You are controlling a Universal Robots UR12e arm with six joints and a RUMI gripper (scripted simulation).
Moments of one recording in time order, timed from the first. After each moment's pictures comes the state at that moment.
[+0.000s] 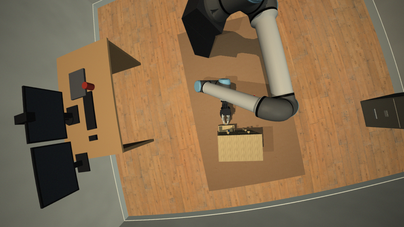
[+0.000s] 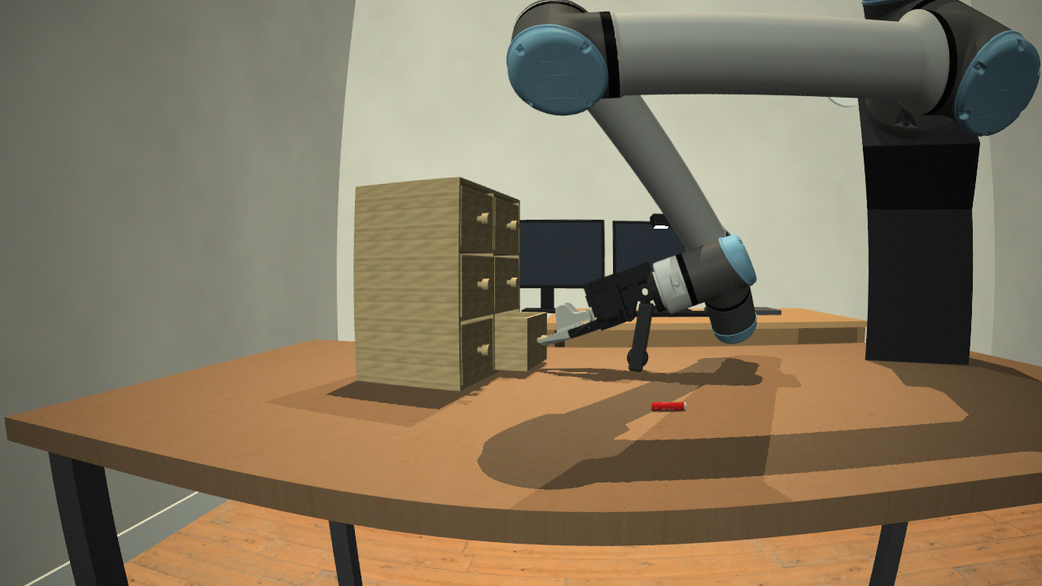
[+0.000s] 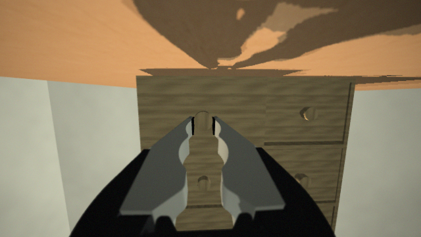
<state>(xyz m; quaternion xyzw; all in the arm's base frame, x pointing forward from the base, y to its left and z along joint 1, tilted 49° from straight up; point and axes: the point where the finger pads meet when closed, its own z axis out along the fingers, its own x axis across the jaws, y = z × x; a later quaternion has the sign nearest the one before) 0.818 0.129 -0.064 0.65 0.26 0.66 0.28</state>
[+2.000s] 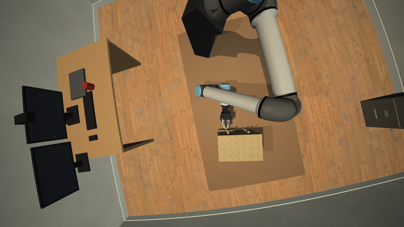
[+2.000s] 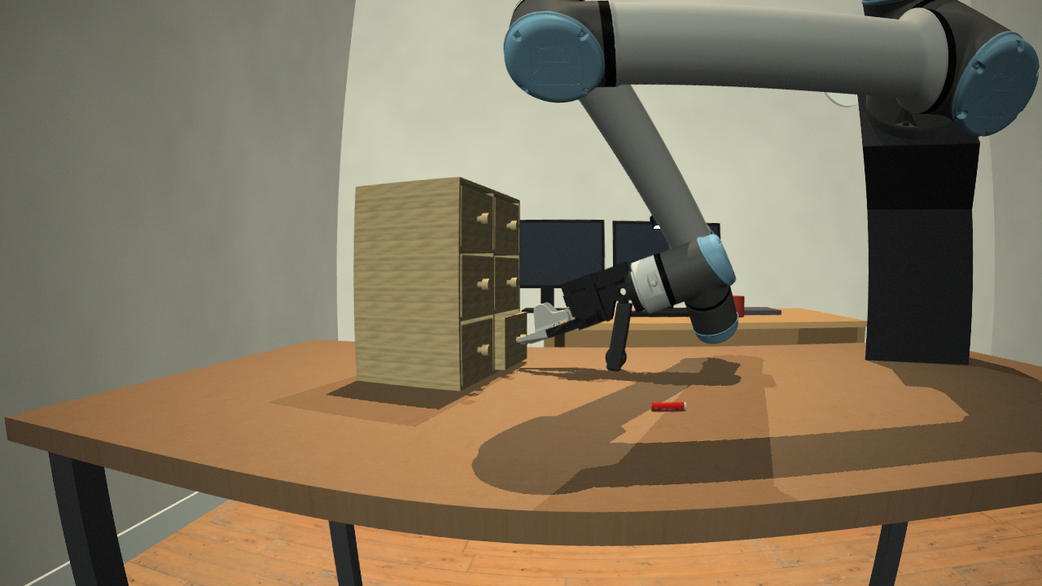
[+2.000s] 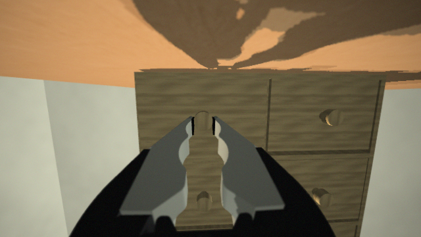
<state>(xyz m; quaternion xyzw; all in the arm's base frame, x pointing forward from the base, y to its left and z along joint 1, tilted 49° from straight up) 0.853 0.119 -0.054 0.65 0.26 0.66 0.28</state>
